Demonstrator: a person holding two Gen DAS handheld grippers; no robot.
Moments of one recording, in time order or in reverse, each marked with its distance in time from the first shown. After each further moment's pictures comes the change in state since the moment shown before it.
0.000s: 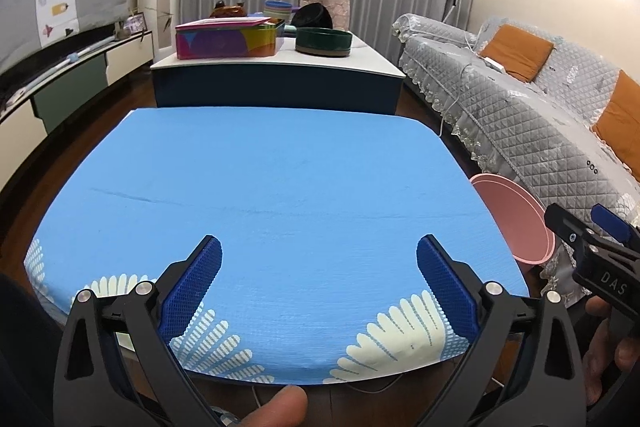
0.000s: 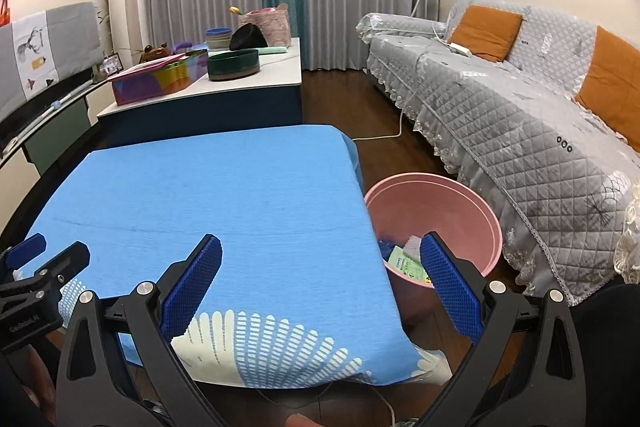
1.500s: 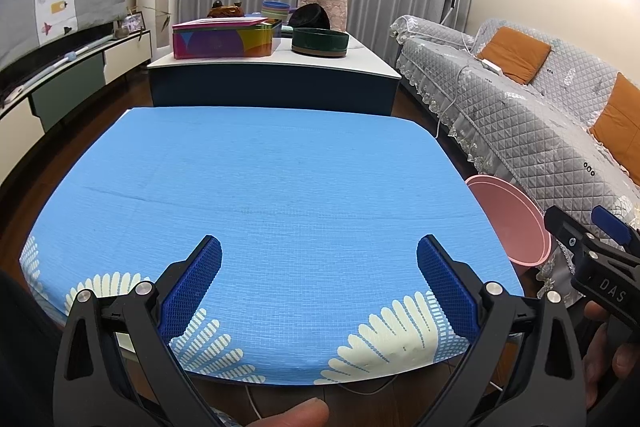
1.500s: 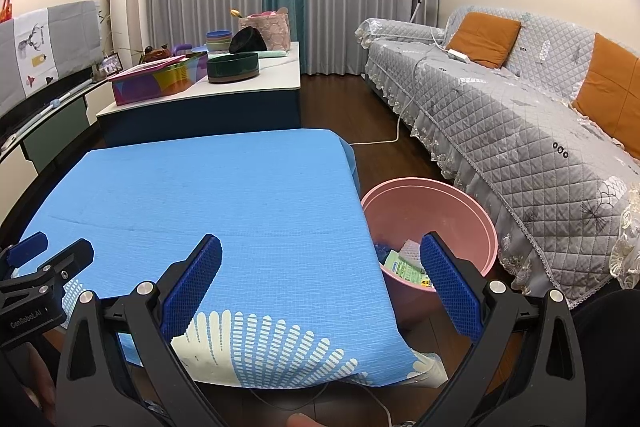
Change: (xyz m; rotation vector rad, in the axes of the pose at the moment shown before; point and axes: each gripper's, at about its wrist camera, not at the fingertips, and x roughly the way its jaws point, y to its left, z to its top) left arm 0.000 -0.006 0.000 0.005 -0.009 -0.010; right arm -0.004 0.000 -0.002 -0.013 -0.017 -0.012
